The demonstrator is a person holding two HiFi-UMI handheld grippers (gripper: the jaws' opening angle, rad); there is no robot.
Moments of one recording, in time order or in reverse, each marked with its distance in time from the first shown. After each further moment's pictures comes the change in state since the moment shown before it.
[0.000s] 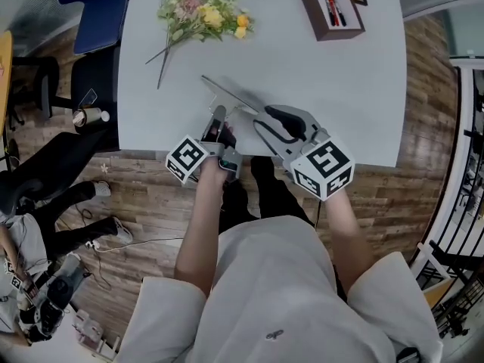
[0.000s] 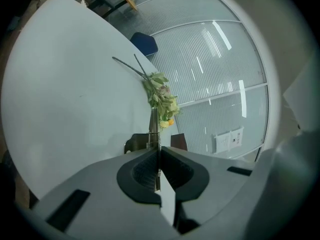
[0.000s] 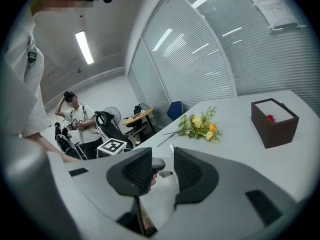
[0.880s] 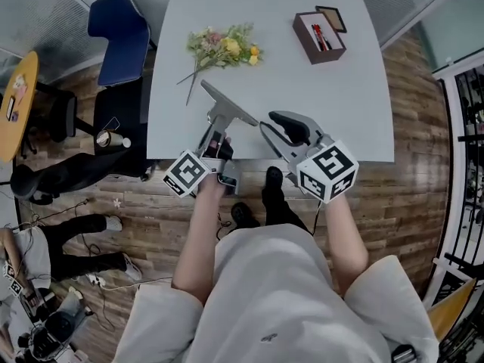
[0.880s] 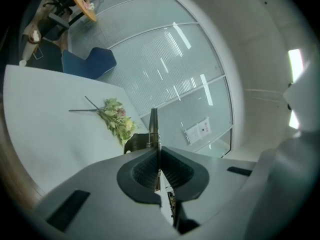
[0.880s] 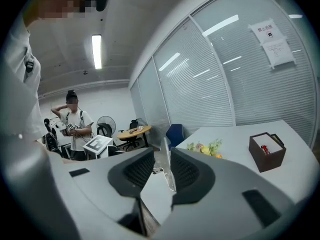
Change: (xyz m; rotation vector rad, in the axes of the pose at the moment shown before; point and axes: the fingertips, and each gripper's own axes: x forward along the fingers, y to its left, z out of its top) left arm -0.100 -0.125 0.048 0.296 -0.019 -0.259; right arm -0.037 0.095 0.071 -0.108 -0.223 -0.101
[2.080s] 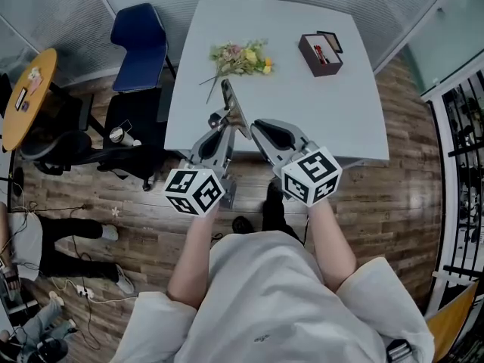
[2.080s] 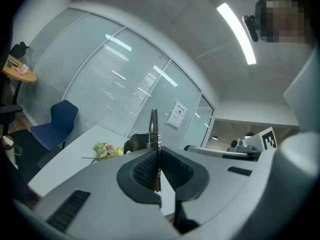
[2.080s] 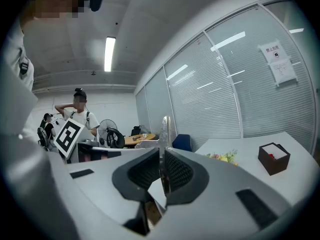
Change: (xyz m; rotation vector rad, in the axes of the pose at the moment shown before) left arm -0.135 -0.101 0.018 0.656 0.021 -0.086; right arm -0.004 0.138 0.022 -0.069 -0.115 -0.017
